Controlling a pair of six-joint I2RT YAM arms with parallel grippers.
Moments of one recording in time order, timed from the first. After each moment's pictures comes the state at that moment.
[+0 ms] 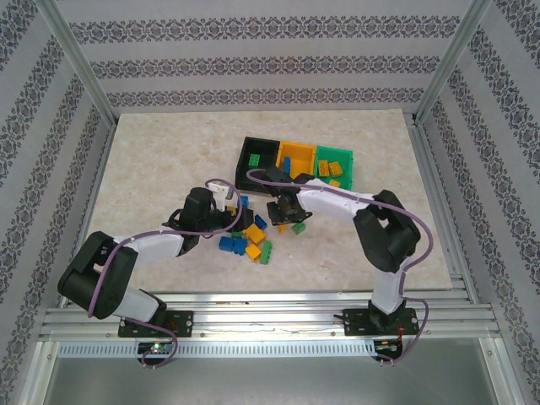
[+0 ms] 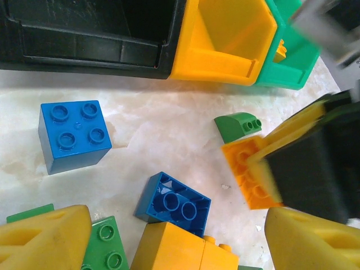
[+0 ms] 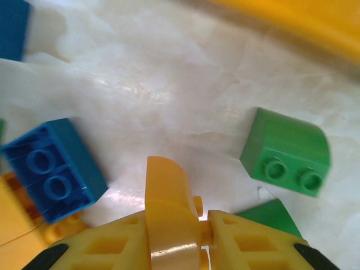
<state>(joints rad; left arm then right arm) -0.43 1.44 0.54 0.34 0.37 -0.44 0.71 1.81 1.29 -0.73 0.04 0.53</state>
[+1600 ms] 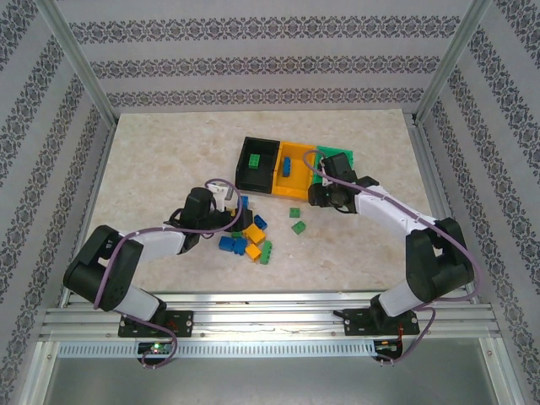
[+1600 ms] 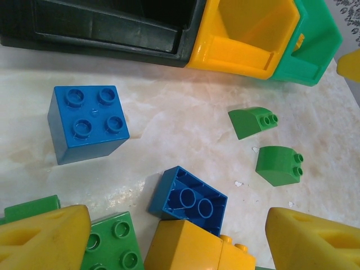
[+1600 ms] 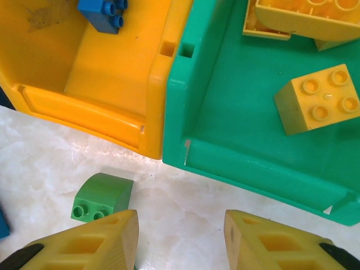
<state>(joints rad) -0.41 1.49 0.54 0.34 0.38 -0.44 0.38 1.53 0.98 -0.45 -0.02 0.30</state>
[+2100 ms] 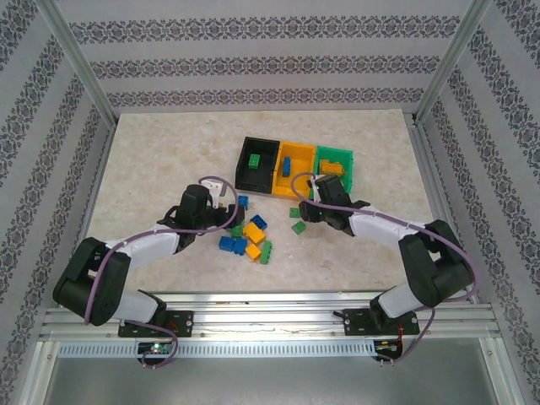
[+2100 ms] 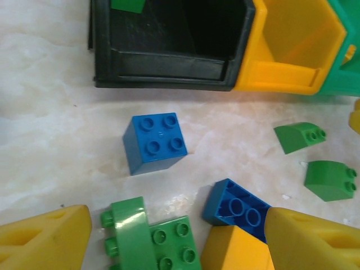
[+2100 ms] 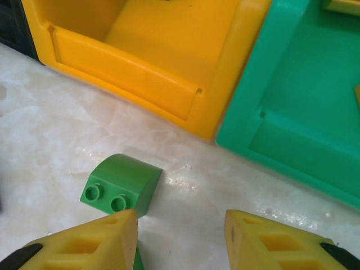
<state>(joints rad) -0.40 1.39 0.57 0.17 0.18 -0.32 0.46 1.49 0.72 -0.10 -0.03 0.26</state>
